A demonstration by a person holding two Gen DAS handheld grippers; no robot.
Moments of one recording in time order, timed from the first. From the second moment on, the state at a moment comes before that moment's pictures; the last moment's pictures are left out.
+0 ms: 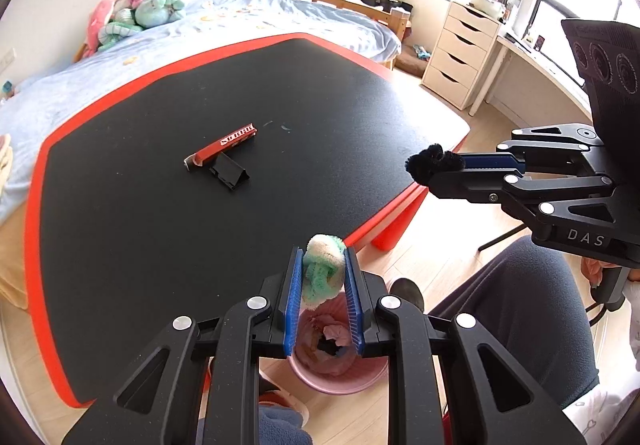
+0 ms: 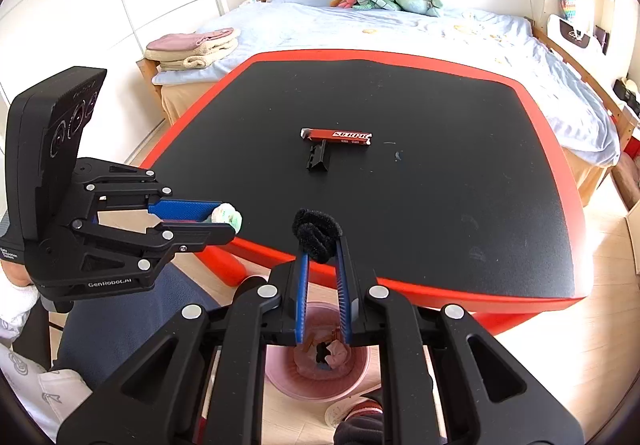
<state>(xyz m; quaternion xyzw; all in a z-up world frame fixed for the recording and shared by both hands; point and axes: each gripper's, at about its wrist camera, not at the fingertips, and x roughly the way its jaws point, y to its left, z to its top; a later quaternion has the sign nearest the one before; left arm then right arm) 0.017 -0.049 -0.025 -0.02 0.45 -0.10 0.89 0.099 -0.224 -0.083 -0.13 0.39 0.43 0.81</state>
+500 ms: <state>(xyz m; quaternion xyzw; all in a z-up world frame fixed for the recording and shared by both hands) -0.014 -0.067 -0.024 -0.02 0.46 -0.12 0.88 0.045 -0.253 -0.104 -0.12 0.41 0.44 0.79</state>
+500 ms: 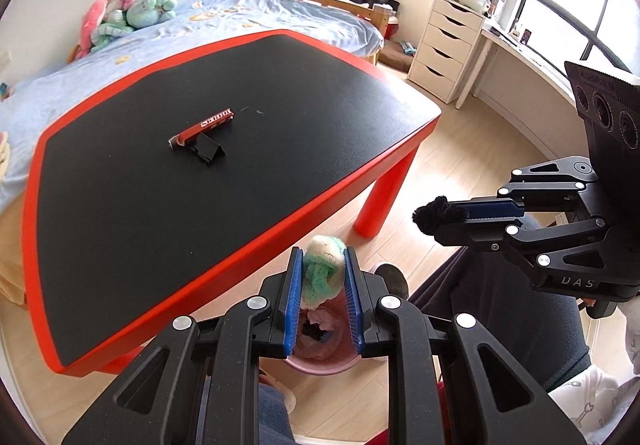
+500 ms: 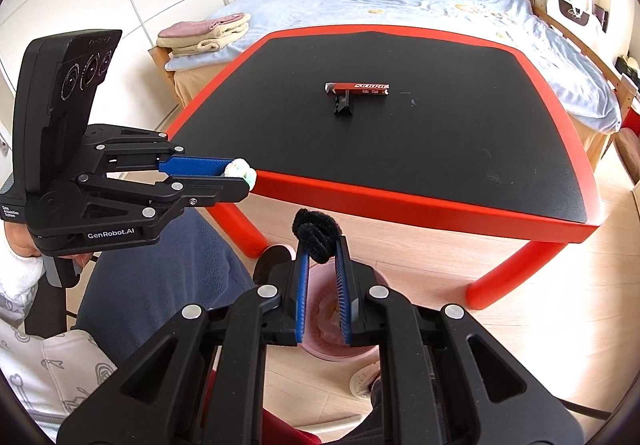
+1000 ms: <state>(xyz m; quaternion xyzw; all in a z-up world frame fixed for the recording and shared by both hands) -0.023 -0.071 -0.022 -0.02 0.45 -0.12 0.88 0.045 -0.256 -0.104 -0.12 0.41 0.42 0.80</state>
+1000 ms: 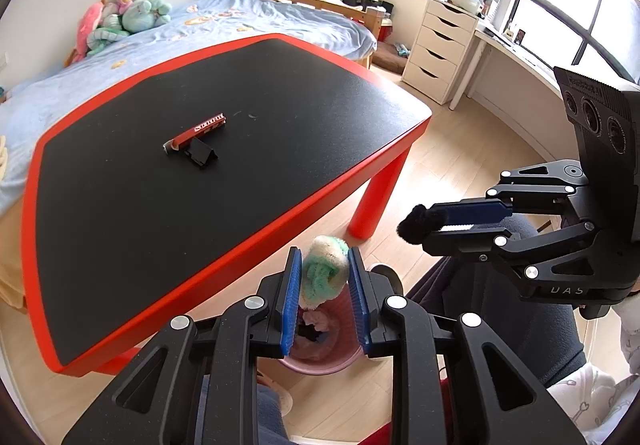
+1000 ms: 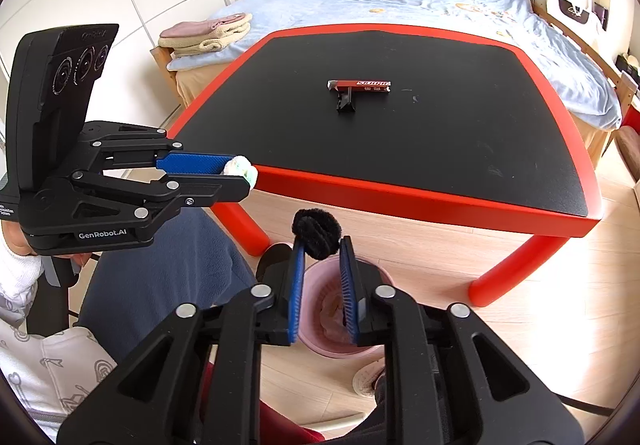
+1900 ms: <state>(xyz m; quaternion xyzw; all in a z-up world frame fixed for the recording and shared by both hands) -0.028 -0.053 -0.016 -0.03 0.44 -0.06 0.89 0.052 -0.259 -0.103 -0.09 0.42 0.41 0.80</state>
